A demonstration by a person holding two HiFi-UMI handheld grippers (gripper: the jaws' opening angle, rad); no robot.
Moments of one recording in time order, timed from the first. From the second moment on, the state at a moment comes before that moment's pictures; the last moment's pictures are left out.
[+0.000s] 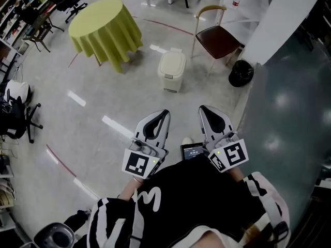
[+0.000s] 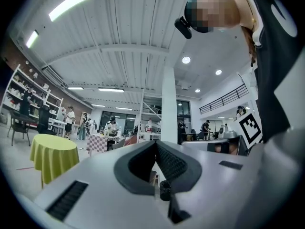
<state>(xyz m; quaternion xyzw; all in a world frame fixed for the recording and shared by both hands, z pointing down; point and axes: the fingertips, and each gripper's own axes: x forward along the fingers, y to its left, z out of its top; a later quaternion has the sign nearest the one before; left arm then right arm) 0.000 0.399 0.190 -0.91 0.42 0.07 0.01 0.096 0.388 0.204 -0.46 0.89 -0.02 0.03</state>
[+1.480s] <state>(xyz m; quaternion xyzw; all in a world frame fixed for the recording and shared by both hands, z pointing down) 0.090 0.240 0.194 -0.90 0.43 0.07 0.00 0.179 0.223 0.214 -0.44 0.90 -0.02 0.03</state>
